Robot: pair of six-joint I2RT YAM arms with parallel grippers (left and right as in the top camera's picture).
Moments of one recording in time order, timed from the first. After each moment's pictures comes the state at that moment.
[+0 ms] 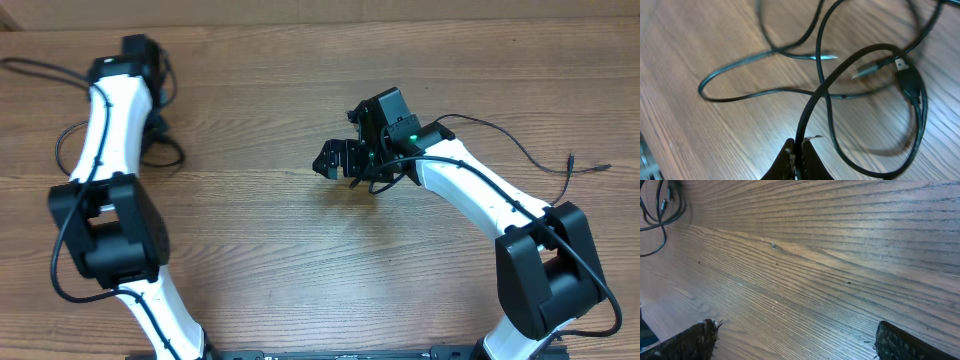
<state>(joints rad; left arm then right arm) 0.17 2.09 1.81 -1.22 -0.55 -0.64 0.47 1.83 1.28 -0.54 -0.44 0.47</state>
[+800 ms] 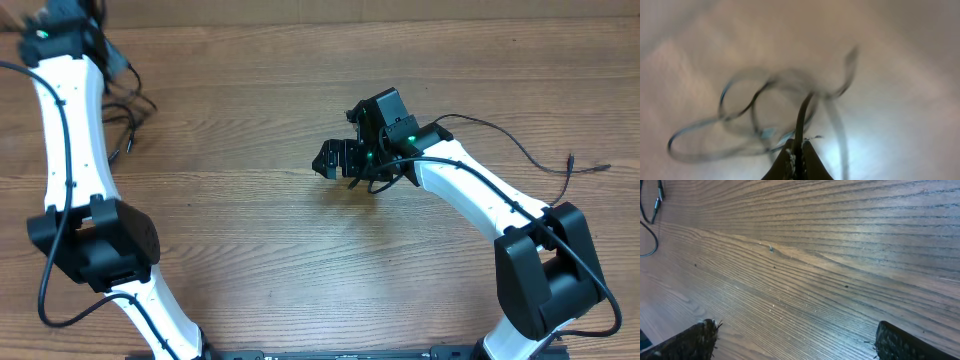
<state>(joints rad) 0.24 2.09 2.27 -1.10 -0.35 -0.52 0.47 1.83 1.28 -0.53 -0.41 0.47</state>
